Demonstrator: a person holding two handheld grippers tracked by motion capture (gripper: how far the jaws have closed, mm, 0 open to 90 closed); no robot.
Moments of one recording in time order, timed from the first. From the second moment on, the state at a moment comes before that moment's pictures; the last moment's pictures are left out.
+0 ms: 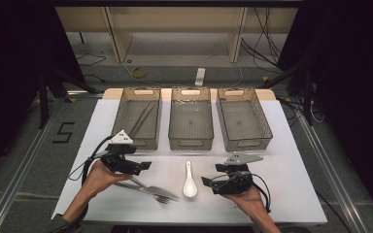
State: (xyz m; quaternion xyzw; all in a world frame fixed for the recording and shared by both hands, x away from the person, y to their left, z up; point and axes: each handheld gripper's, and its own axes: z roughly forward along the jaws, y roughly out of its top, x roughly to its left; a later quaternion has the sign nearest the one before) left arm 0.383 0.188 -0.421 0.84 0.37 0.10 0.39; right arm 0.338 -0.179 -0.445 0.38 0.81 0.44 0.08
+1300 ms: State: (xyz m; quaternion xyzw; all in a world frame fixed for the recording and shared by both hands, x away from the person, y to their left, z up) left arm 0.351 0.193 -0.423 0.81 0.38 0.12 0.43; right arm 0.383 -0.116 -0.465 0.39 0.86 0.33 0.08
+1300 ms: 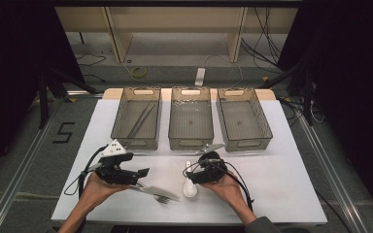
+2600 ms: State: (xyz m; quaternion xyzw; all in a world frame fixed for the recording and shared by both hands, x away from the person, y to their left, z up) left arm 0.349 0.188 -0.427 0.82 0.37 0.12 0.42; right arm 0.388 -0.086 -0.475 0.37 0.89 0.27 0.06
